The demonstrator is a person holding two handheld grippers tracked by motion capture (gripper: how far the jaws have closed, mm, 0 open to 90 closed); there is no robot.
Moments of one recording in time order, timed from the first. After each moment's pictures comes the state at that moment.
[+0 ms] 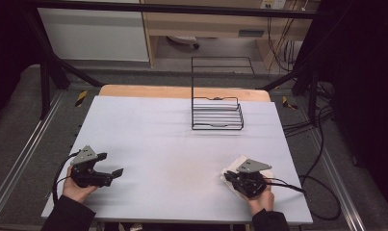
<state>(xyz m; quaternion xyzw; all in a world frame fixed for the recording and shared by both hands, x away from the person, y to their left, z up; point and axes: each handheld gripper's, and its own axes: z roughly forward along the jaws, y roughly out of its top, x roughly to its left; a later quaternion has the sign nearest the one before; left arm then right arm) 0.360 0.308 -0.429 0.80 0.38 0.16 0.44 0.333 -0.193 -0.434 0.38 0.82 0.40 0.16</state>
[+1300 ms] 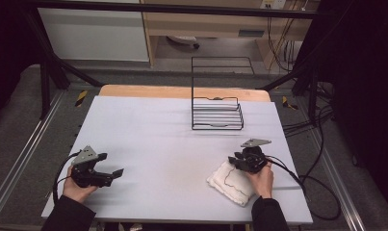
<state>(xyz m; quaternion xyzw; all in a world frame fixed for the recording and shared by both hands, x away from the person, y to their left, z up) 0.360 0.307 -0.429 0.80 0.38 0.16 0.44 0.412 -0.221 -0.449 0.44 0.81 0.36 0.14</state>
